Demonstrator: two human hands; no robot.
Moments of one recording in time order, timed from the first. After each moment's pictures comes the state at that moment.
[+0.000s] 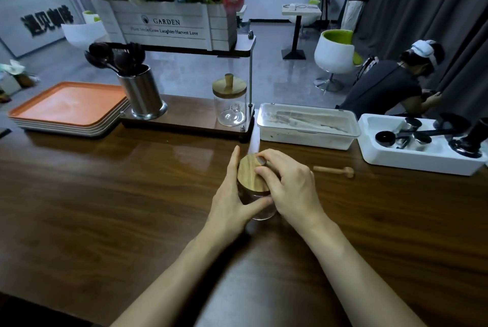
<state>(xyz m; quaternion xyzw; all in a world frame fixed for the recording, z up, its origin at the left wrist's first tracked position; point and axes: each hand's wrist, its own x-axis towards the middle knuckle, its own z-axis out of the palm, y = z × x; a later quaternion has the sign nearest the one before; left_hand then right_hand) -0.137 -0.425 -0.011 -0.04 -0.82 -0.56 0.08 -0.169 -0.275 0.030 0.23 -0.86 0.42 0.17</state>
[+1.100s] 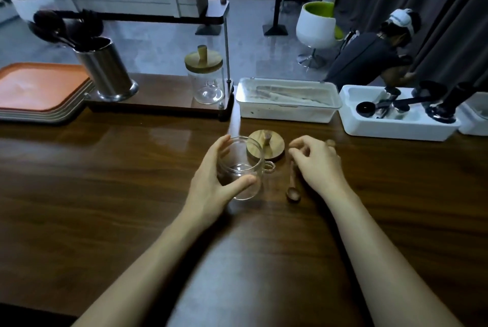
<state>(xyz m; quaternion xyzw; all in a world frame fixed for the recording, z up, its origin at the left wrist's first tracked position) -0.138 -0.426 -0.021 -0.05 -0.82 -0.56 0.08 -0.200 -0.193 -0.004 -0.03 -0.95 0.32 0.03</state>
